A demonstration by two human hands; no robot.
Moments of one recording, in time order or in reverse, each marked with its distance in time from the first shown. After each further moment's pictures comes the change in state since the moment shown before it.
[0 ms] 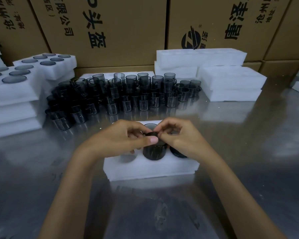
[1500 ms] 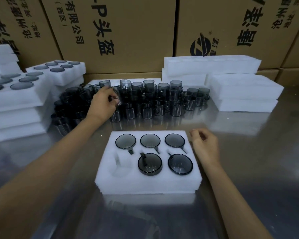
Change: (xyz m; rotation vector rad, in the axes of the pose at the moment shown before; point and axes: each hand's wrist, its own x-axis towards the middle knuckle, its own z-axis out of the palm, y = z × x) left_hand 0.124 -0.065 -0.086 0.424 0.803 0.072; right_hand 0.037 0.087 -0.033 0.038 0.611 0.288
